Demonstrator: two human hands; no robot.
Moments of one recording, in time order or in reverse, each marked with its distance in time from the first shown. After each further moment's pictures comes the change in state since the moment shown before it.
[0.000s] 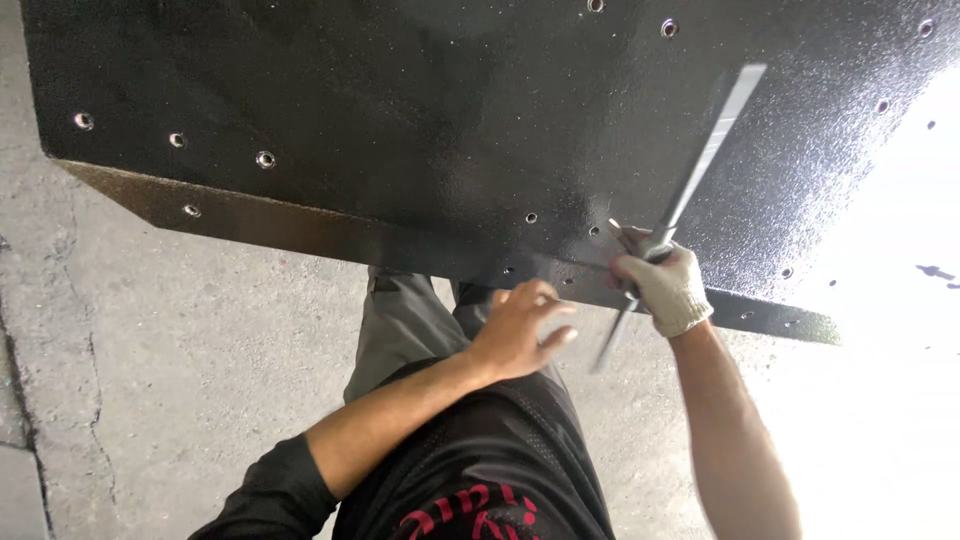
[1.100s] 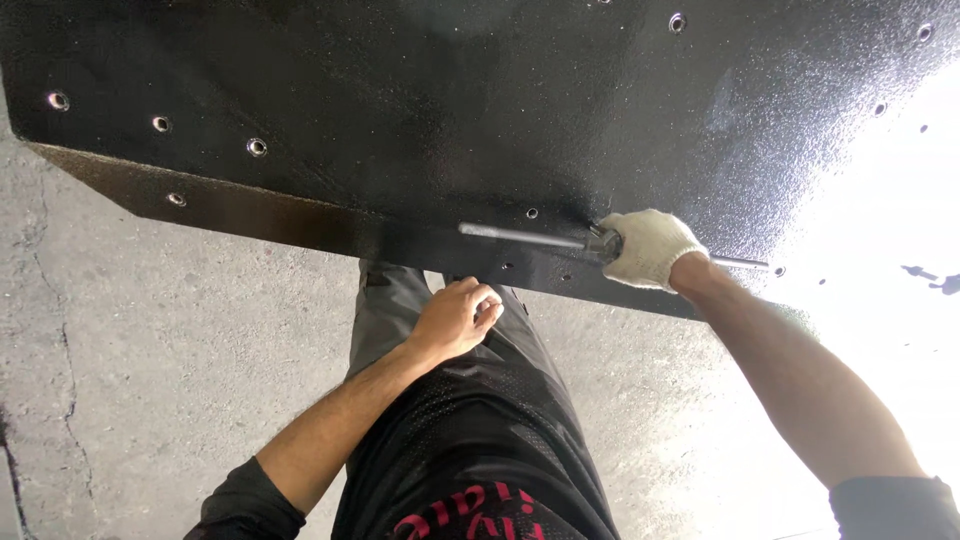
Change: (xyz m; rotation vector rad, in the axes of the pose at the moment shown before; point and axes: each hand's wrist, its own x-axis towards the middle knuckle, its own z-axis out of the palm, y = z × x) left_hand -0.041 -0.078 -0.011 -0.006 -0.163 -0.292; right_hand 0.033 -0.059 0.026 -1.486 -0.433 -0.105
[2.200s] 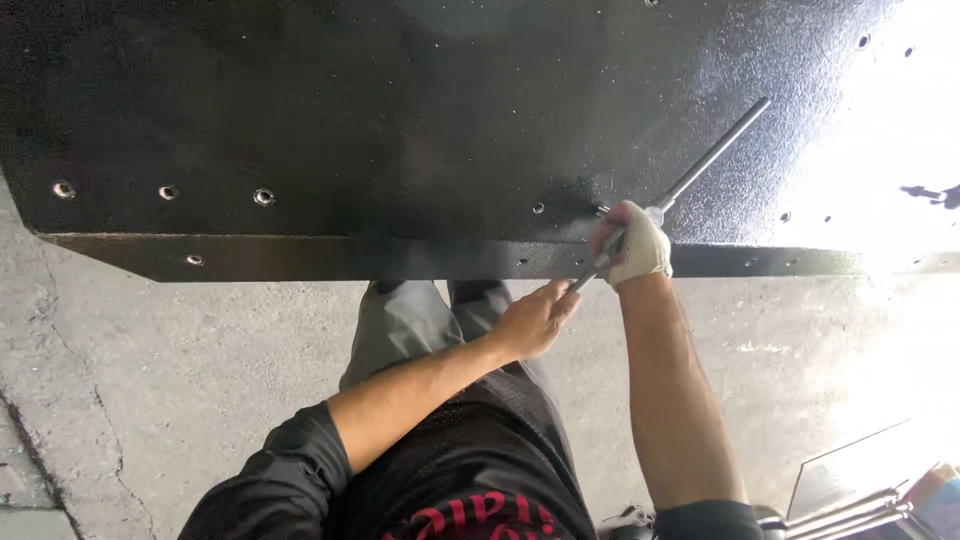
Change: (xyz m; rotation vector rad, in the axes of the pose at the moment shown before) left_hand 0.025 0.051 0.010 -0.397 -0.290 0.073; right_hand 0.024 -0.038 0.074 2.374 0.688 0.370
